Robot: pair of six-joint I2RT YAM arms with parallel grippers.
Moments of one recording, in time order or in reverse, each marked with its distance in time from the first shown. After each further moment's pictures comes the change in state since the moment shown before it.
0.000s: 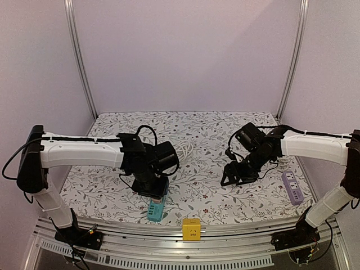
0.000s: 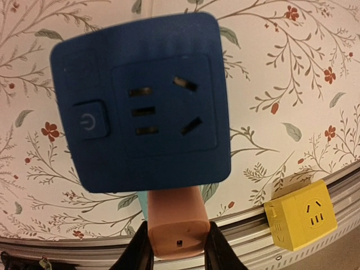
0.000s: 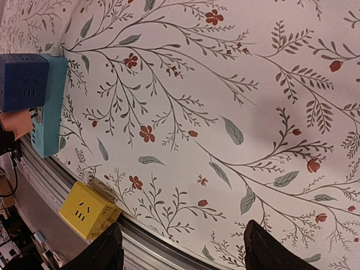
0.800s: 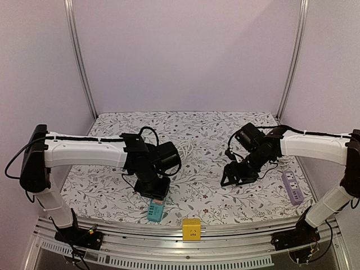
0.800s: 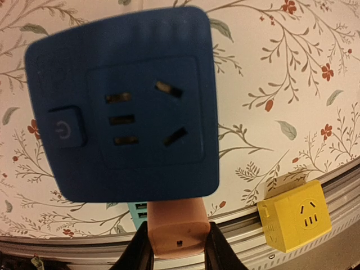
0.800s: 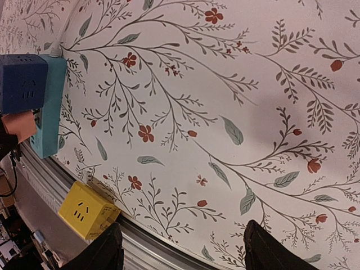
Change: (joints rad) left arm 0.003 0.028 0.017 0.008 0.043 -0.013; right arm 0.000 0.006 0.000 0.000 -0.001 -0.002
